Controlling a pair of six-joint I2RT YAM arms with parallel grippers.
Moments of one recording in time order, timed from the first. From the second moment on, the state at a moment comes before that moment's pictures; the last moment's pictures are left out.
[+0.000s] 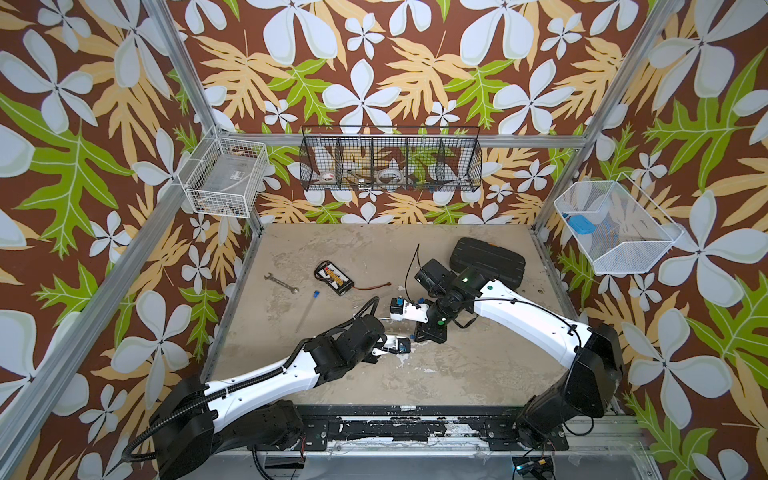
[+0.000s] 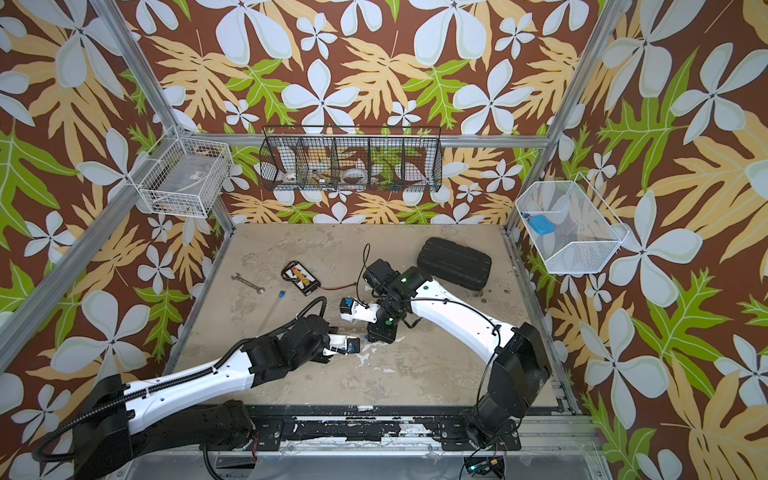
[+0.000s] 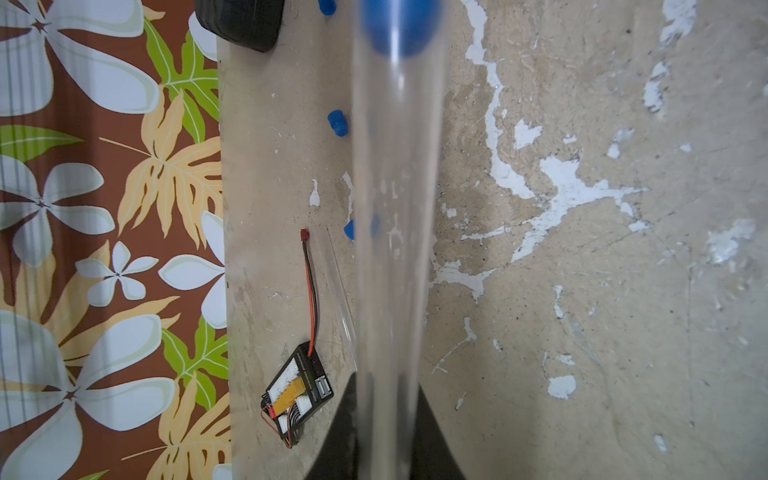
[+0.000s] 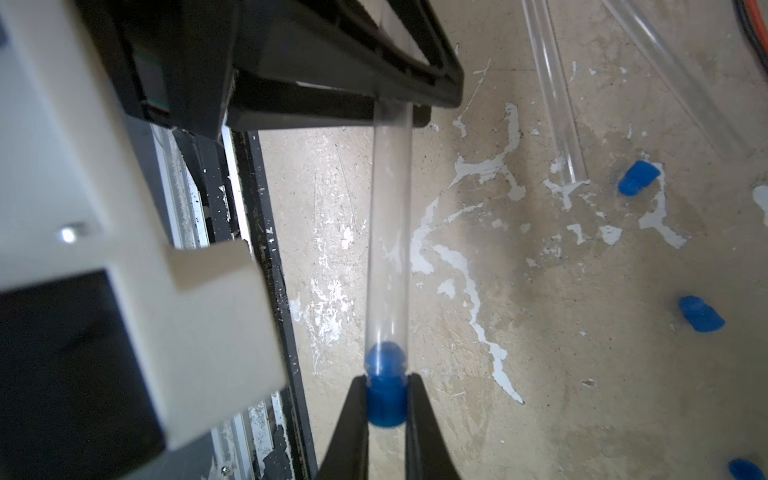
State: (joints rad) left arm -0.96 1.12 0.66 -0.30 -0.32 0.90; right arm 0.76 1.62 1.43 -1.12 -0.39 -0.54
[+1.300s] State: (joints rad) left arm -0.98 0.94 0.55 -0.17 -0.17 1.01; right arm 0.69 1.55 1.36 -0.79 -0.72 -0.28
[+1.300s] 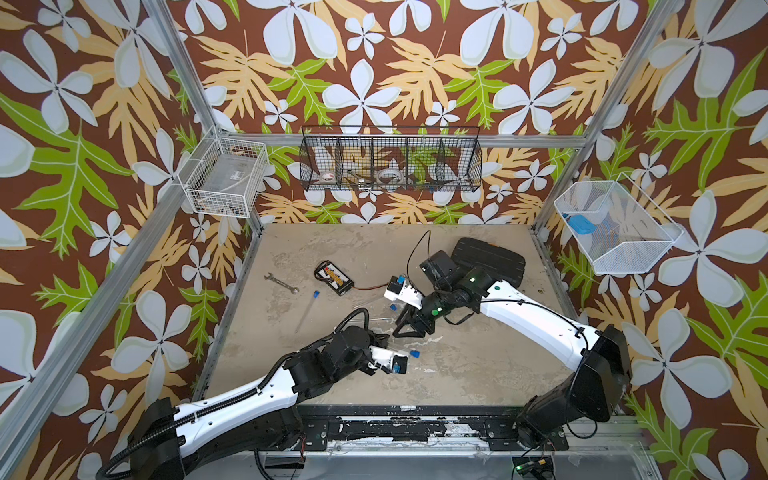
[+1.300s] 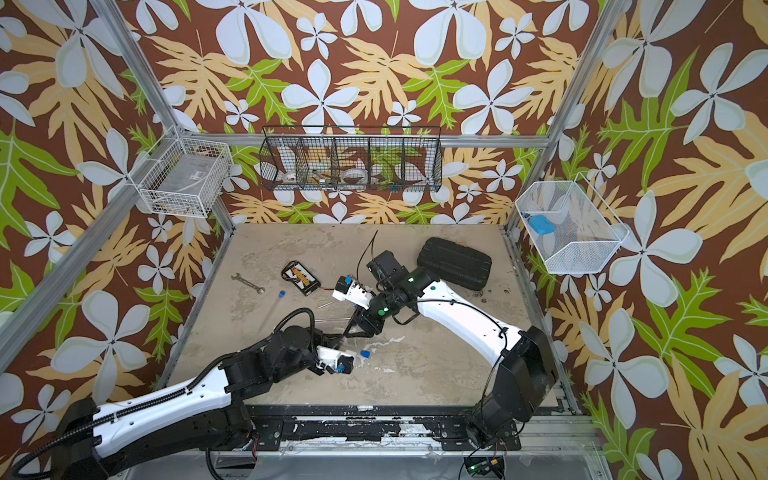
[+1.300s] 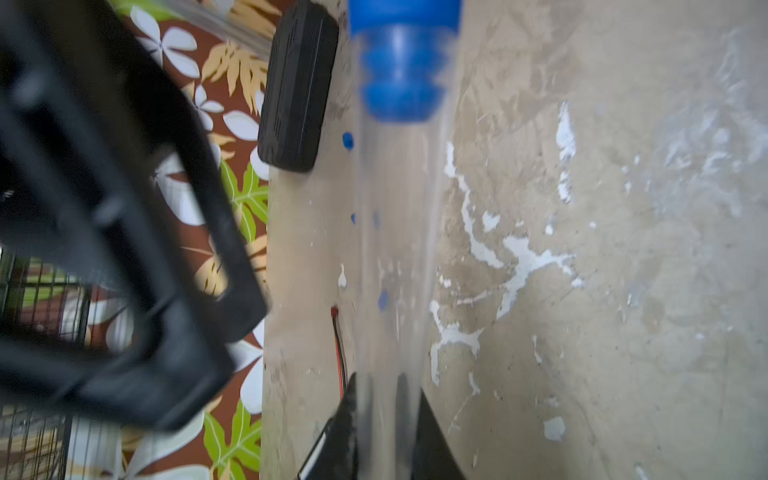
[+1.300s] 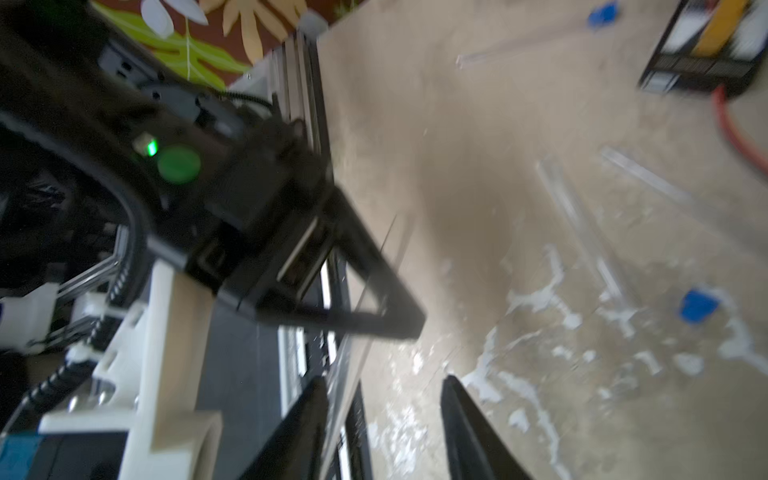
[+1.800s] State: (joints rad) left arm -0.87 1.08 0.63 -0.32 -0.14 0.88; right arm 0.45 1.26 1.04 -0.57 -0.59 -0.12
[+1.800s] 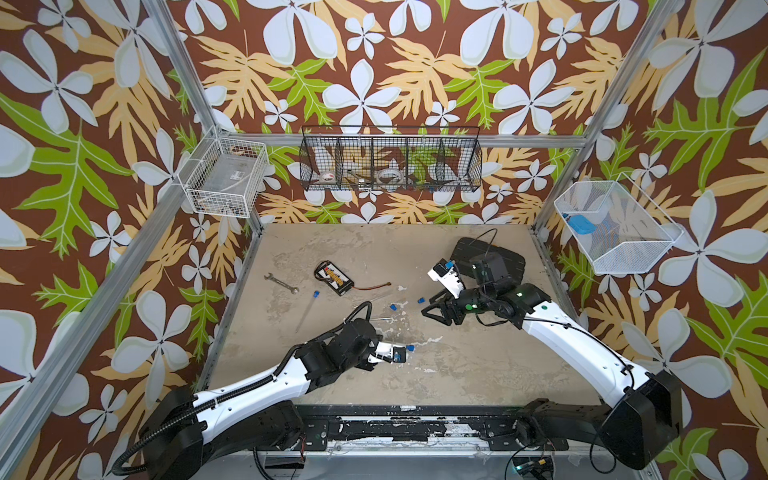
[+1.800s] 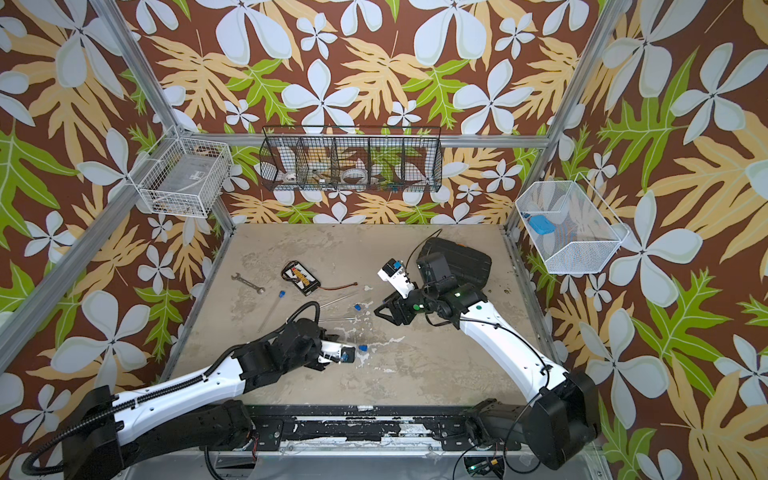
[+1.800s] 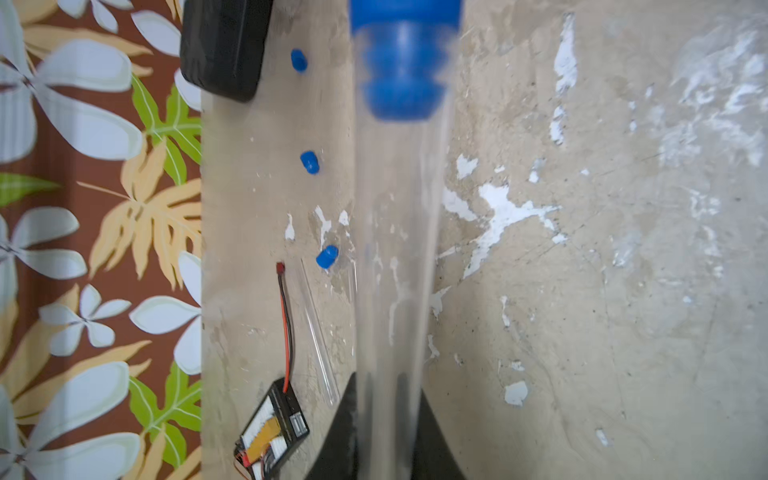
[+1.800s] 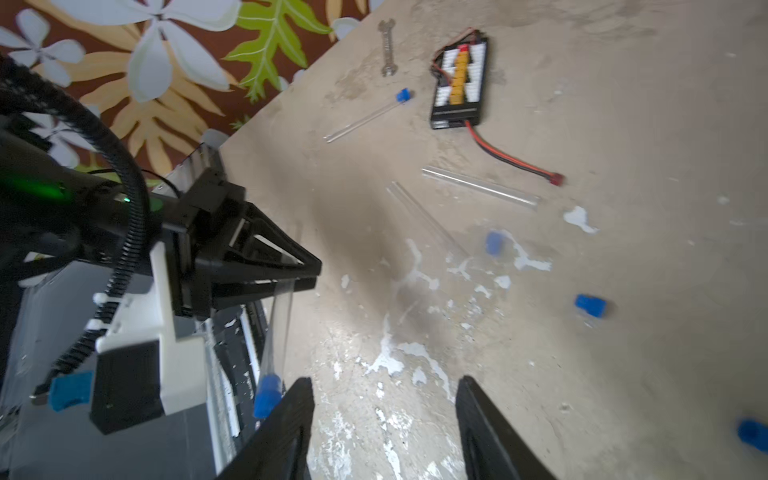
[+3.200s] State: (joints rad) left arm -0.22 1.37 0.81 -0.62 0.14 0.35; right arm 0.48 1.14 0.77 -0.32 -0.45 -0.33
